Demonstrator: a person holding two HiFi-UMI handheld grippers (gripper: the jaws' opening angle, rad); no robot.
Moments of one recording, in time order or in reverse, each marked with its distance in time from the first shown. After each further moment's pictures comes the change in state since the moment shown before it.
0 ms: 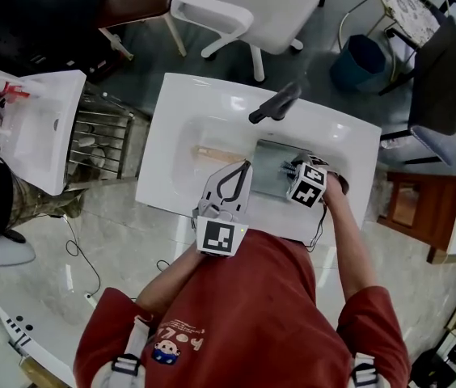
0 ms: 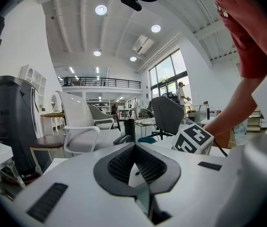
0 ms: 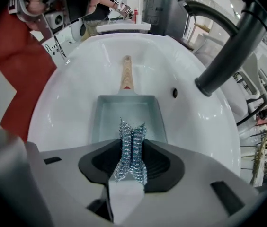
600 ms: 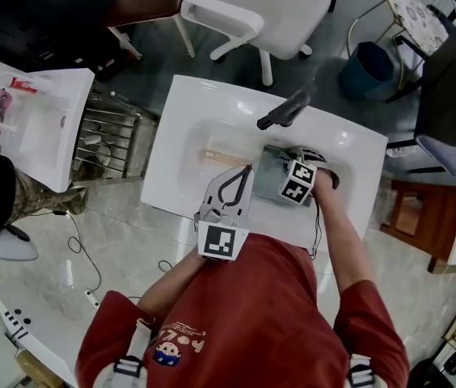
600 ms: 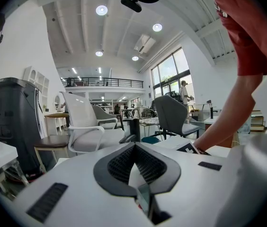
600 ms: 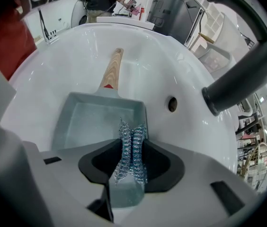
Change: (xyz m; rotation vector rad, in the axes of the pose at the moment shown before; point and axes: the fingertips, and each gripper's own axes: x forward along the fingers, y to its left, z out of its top) left arm -0.004 0.011 -0.001 -0.004 0.003 0.038; right arm 0.045 -0.038 0.029 -0.094 -0.016 -0.161
